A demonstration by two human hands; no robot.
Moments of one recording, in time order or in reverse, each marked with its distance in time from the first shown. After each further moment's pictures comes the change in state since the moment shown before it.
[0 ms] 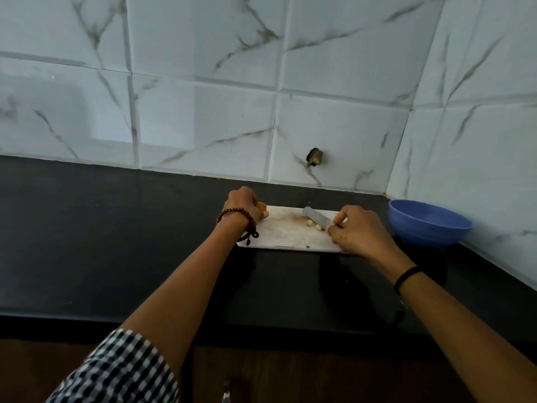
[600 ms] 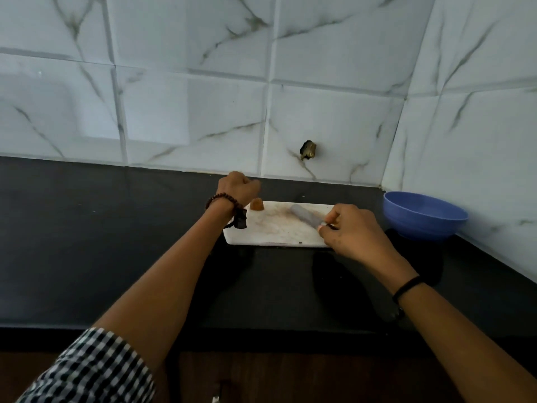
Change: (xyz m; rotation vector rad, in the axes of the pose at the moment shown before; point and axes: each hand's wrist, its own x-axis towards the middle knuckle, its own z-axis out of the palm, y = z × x) left_hand 0.013 0.021 -0.007 -0.140 0.027 0.053; right_hand -0.016 0.005 -0.006 -0.041 0.022 -0.037
